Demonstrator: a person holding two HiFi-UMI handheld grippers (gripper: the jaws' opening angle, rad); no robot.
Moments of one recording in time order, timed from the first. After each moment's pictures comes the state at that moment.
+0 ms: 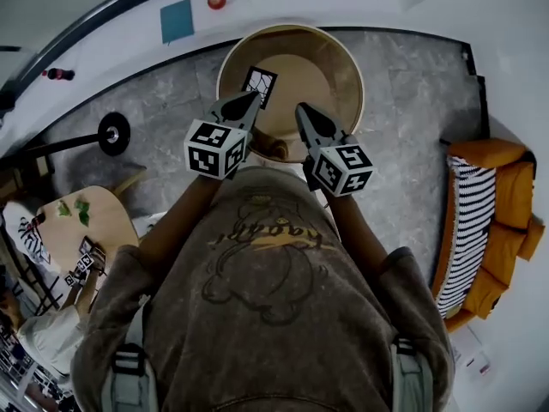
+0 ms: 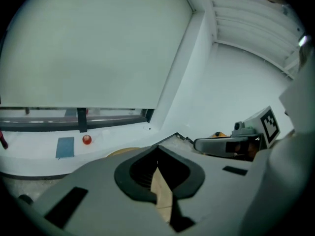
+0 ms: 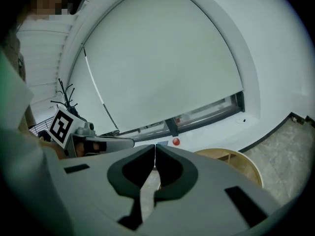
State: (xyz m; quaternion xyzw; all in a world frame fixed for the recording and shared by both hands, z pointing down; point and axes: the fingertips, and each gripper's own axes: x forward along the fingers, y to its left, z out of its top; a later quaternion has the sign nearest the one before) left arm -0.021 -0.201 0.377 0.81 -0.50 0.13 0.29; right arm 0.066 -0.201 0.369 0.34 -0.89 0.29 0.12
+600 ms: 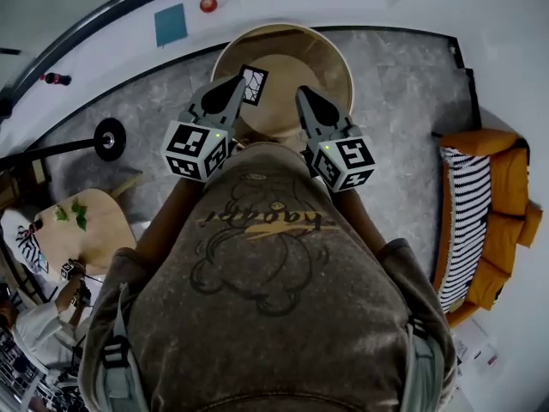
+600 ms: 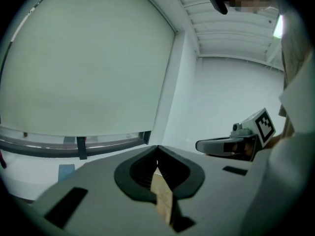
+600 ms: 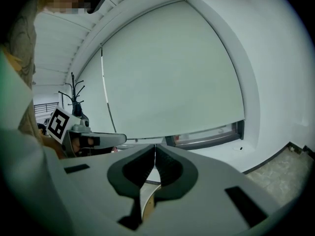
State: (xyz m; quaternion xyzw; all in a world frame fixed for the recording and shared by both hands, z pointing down) left arm -0.034 -0.188 0.292 0.84 -0.52 0.05 0.17; right arm 0.075 -0.193 0.296 0.36 -0.92 0.17 0.08
